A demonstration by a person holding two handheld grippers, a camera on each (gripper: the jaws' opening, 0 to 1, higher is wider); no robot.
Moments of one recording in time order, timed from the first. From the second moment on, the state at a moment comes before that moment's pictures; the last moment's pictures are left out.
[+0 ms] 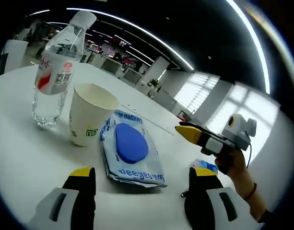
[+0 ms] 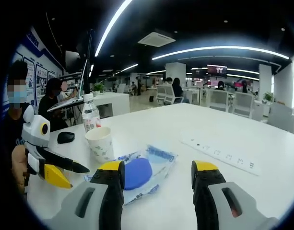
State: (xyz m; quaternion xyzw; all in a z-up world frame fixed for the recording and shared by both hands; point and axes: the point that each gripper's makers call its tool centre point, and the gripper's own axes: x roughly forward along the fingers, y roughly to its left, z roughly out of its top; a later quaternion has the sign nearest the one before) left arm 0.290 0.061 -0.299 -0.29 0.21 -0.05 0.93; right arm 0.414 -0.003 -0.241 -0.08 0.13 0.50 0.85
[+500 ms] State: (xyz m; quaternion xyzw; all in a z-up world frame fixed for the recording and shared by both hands) left arm 0.296 0.068 -0.302 -0.31 0.21 -0.05 0.93; right arm 0.435 0.014 -0.247 -0.08 0.15 0.49 0.86
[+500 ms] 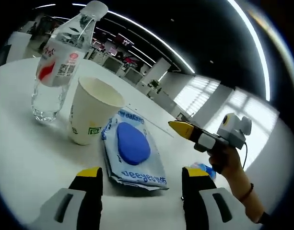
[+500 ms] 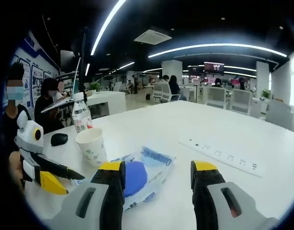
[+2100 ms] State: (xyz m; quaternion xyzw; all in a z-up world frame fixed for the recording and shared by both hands) left arm 0.300 0.087 -0.321 -0.28 0.22 -0.04 0.93; right arm 0.468 0.041 -0.317 -0.01 0.24 0.38 0.89
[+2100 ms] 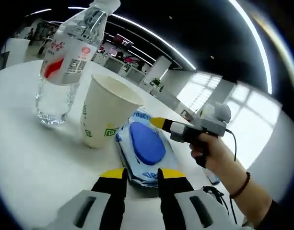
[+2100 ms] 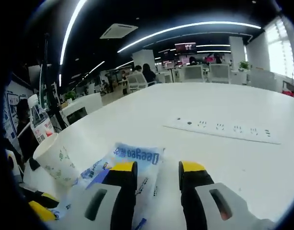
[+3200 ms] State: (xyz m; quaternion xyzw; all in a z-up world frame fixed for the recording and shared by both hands) left arm 0.299 0.090 -0.319 -0.28 0.19 -0.05 0.94; right arm 0.473 0.036 -0.320 0.03 0.25 0.37 0.89
